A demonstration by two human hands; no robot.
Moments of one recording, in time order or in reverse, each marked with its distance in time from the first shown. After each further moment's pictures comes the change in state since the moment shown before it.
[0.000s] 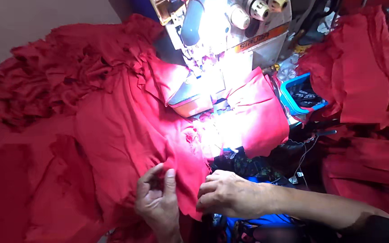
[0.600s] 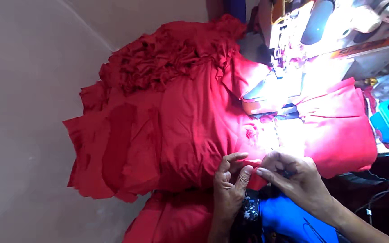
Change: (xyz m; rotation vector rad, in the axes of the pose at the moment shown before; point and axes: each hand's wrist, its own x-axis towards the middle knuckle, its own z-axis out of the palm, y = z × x) left_hand -0.007 0.028 0.015 -0.412 -0.152 -0.242; right_hand 0.018 0.008 -0.006 0.195 0.477 0.234
